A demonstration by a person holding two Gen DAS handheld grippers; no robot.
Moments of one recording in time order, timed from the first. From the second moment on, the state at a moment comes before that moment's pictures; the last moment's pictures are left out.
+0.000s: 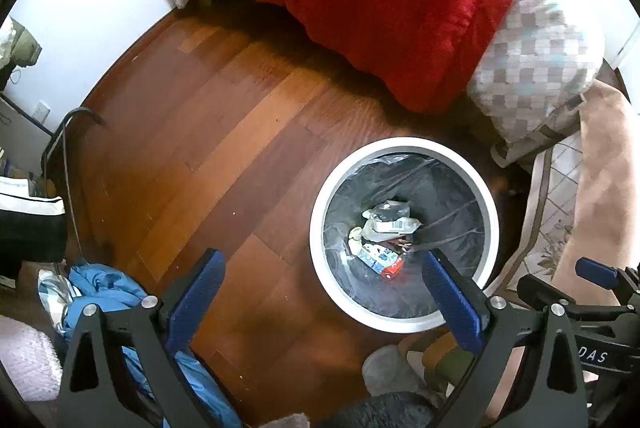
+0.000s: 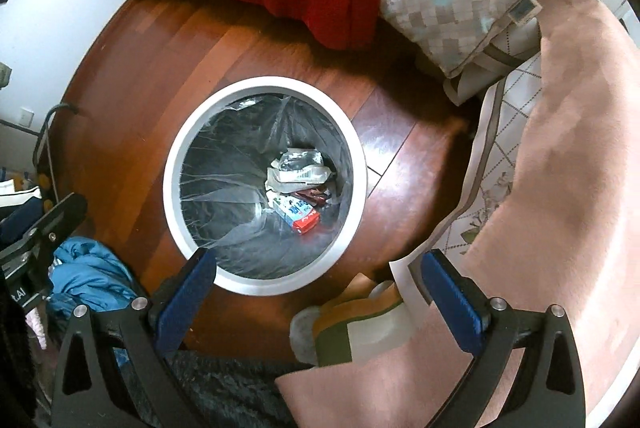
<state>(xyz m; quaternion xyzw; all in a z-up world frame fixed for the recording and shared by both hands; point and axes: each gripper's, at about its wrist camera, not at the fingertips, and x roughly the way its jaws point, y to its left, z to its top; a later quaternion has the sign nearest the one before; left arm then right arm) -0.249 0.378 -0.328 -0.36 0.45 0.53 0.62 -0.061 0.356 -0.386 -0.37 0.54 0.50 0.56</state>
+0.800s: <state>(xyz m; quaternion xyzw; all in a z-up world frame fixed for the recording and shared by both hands) -0.187 0.270 -0.177 -0.30 0.38 0.53 0.70 0.021 0.209 -0.180 -0.19 0.52 0.56 0.61</state>
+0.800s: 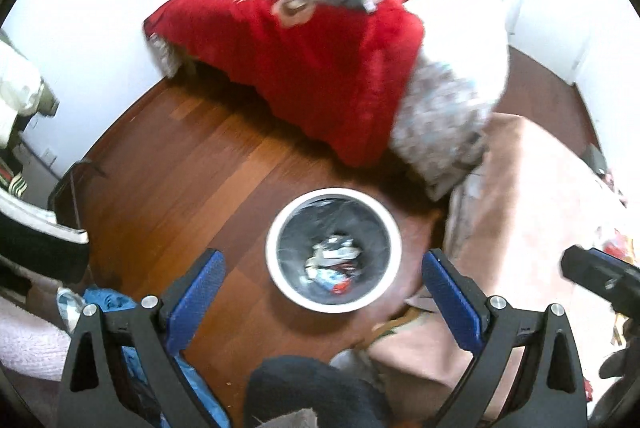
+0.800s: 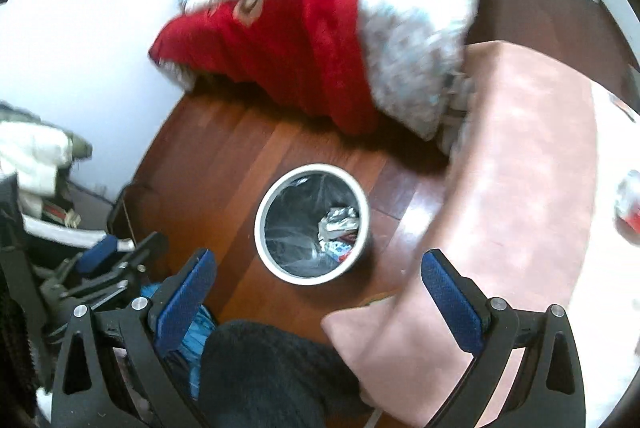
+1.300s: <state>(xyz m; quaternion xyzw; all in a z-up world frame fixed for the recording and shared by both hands) 0.104 0.122 -0.256 -0.24 0.49 0.35 0.76 0.283 -0.019 -0.241 -0.32 0.56 0.34 0.68</state>
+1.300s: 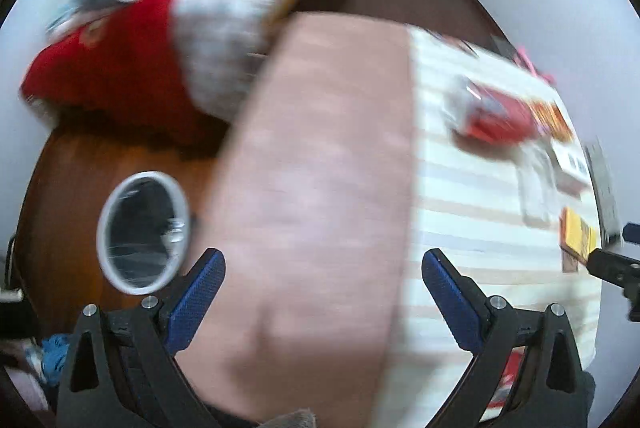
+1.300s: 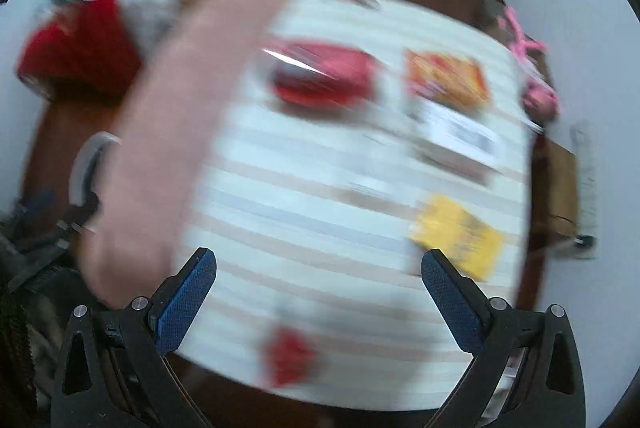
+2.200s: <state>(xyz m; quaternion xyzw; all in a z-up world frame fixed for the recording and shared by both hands) 0.258 0.069 -0.288 -0.20 0.55 0.26 0.77 0.439 -0.097 -0.319 -0.12 0.66 0.22 0.71</state>
